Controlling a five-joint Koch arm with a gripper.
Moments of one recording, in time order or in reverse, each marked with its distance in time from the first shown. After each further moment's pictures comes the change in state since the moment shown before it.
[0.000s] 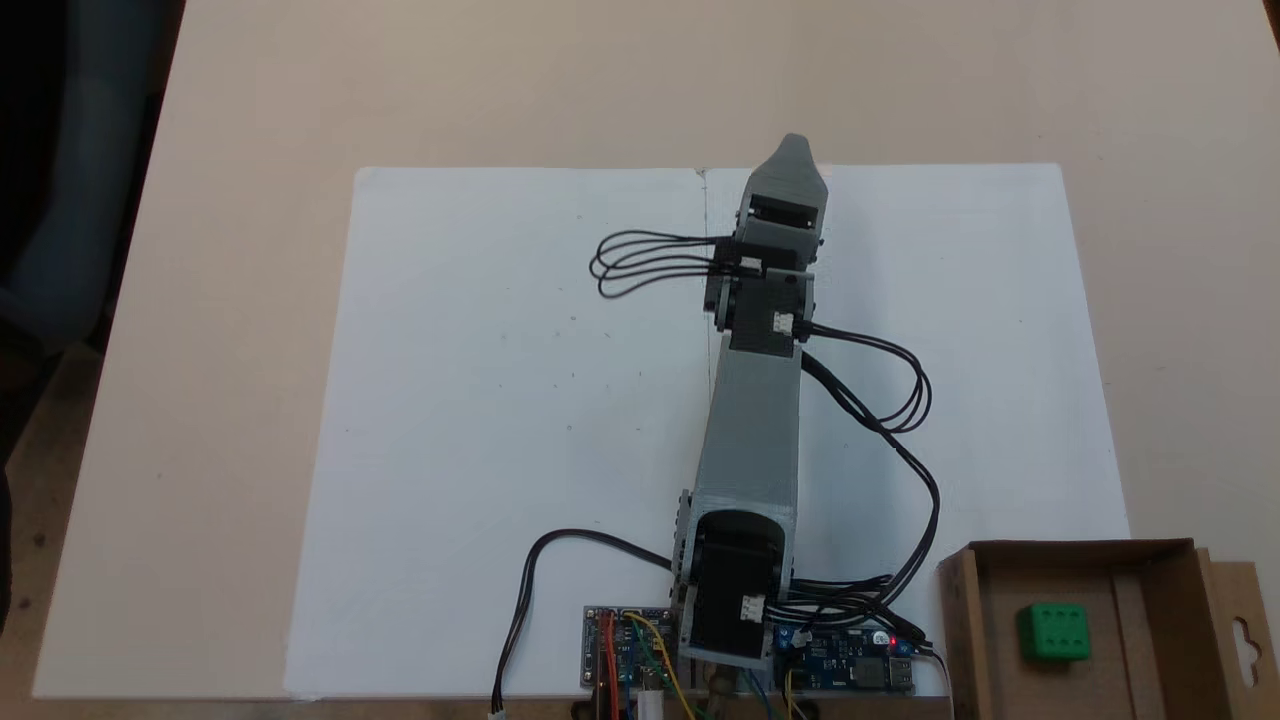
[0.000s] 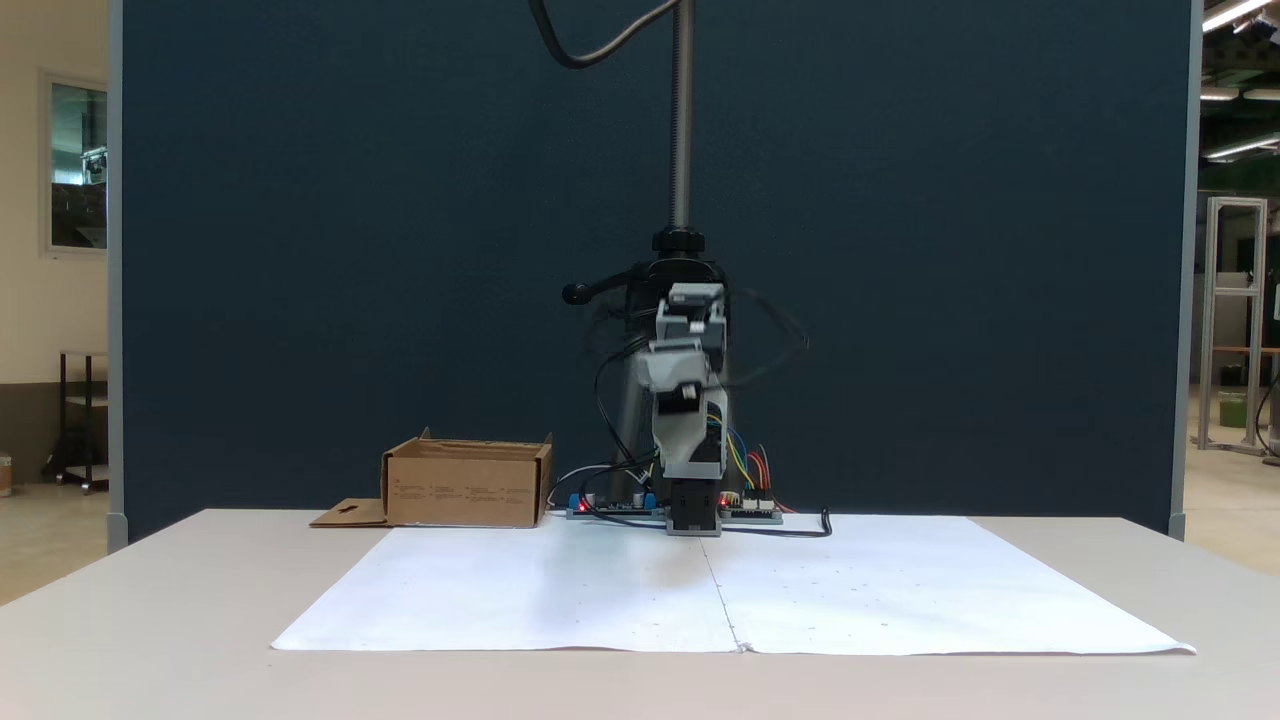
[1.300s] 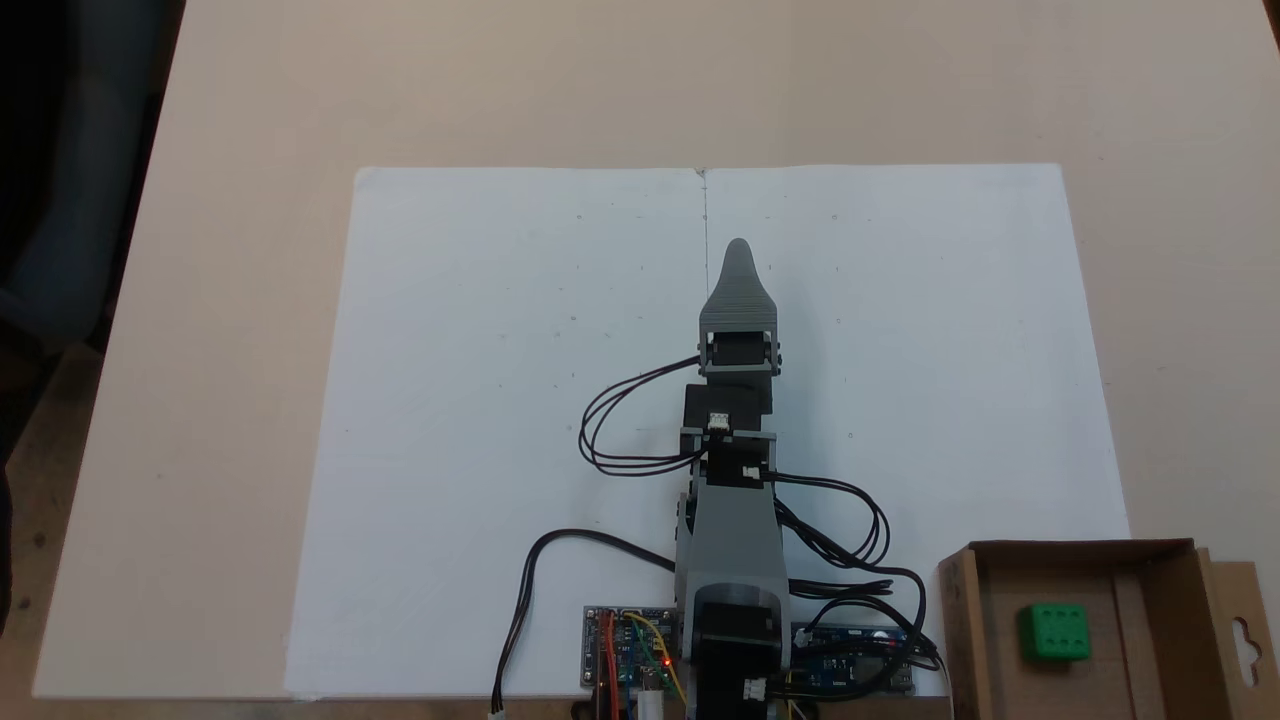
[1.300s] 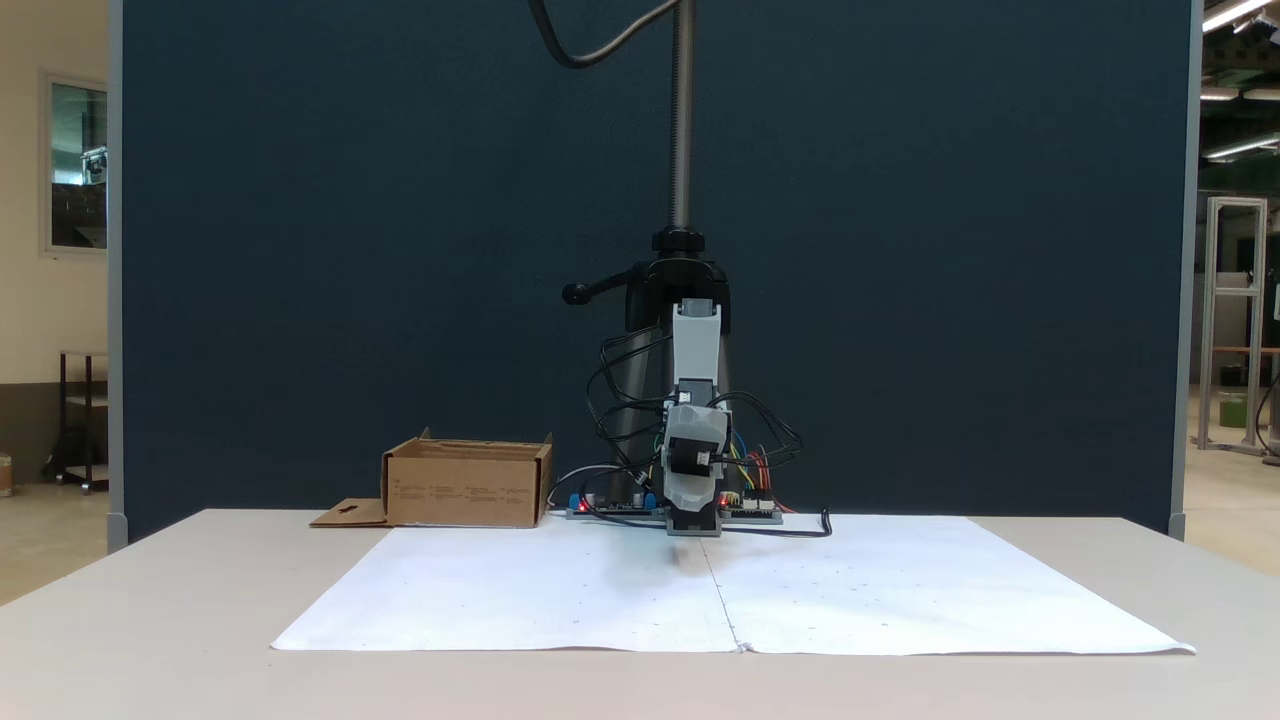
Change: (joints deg) arm -4.3 13.6 50.6 -60.5 -12.3
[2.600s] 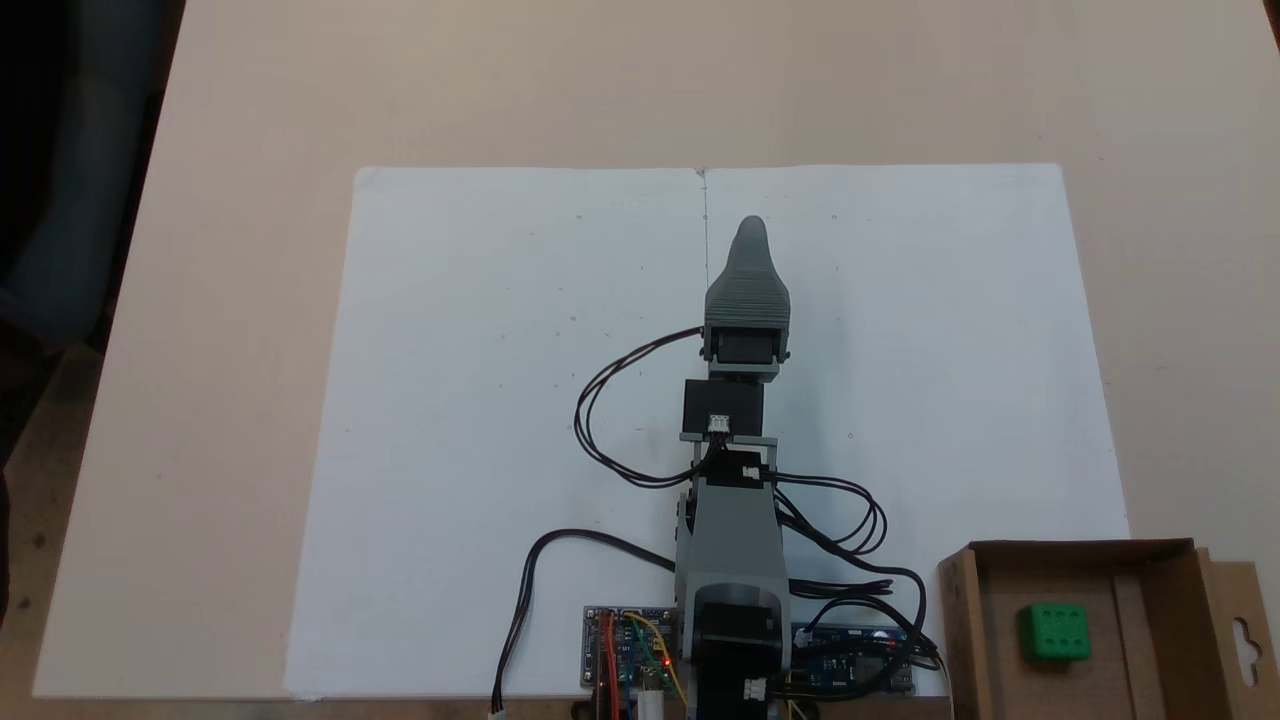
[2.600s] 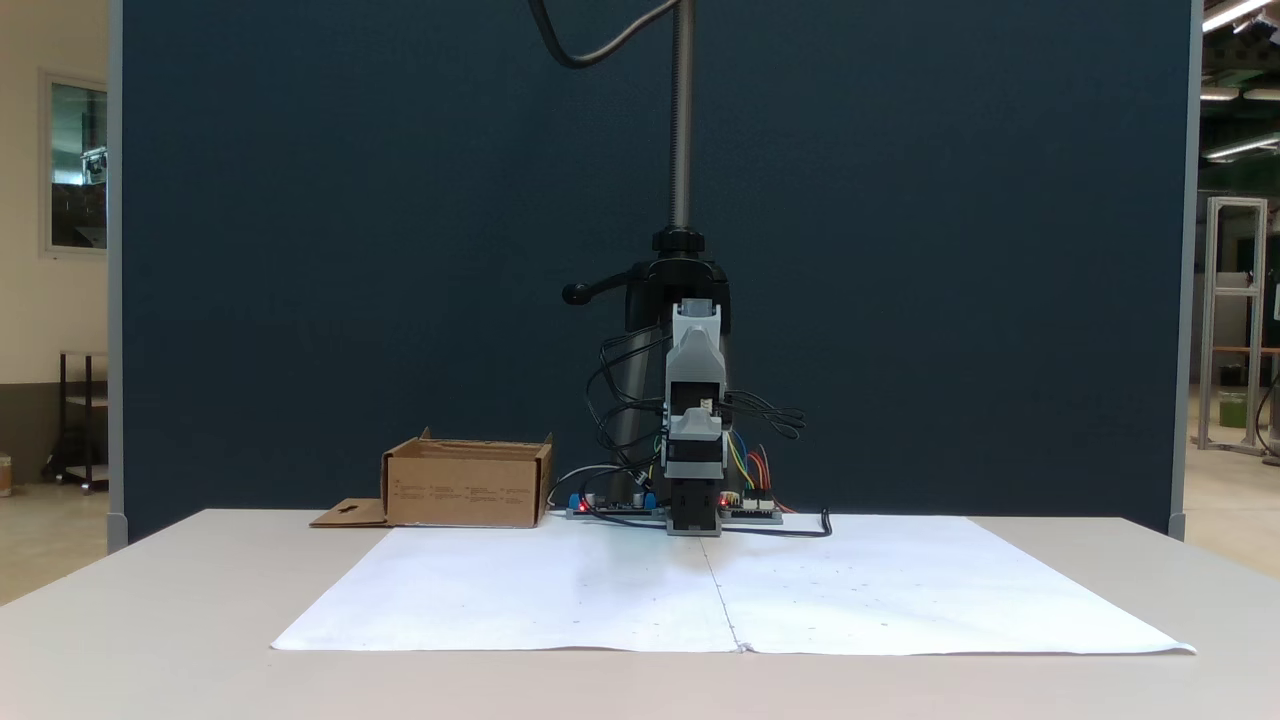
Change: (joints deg) arm -0.1 0.0 0.1 -26.2 6.9
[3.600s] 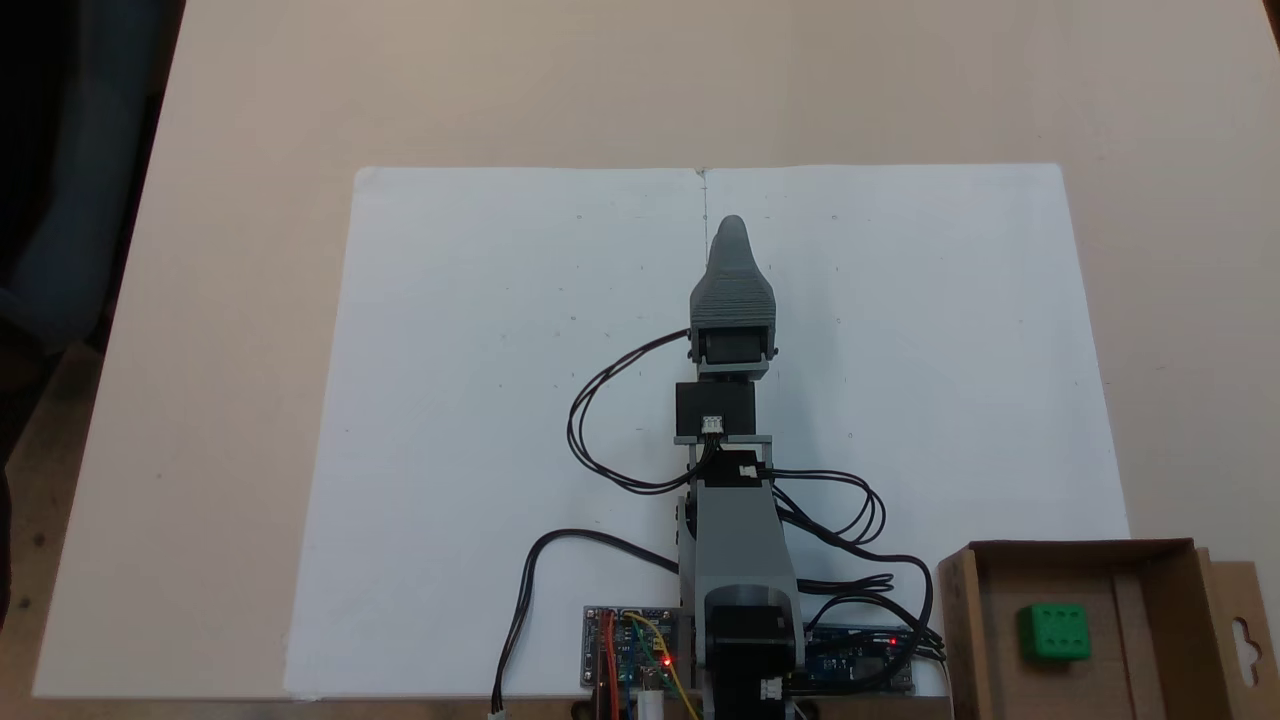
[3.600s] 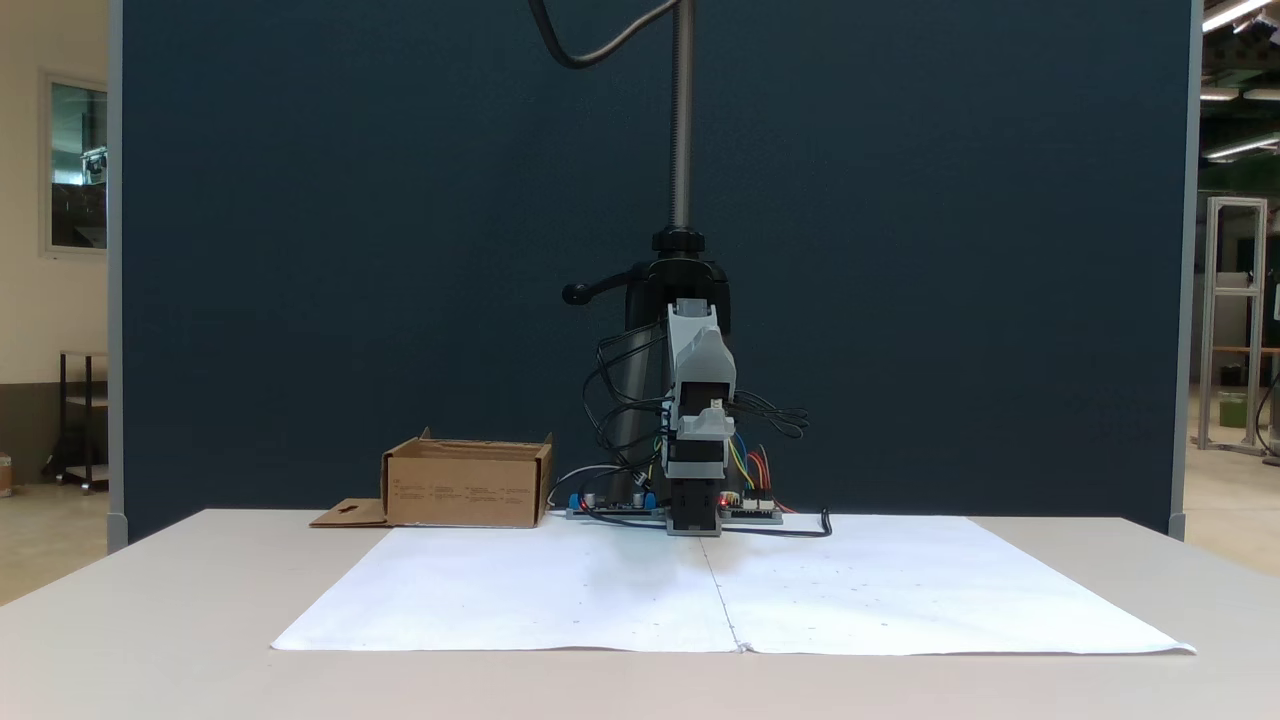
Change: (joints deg) arm -4.5 0.0 0.0 0.0 0.0
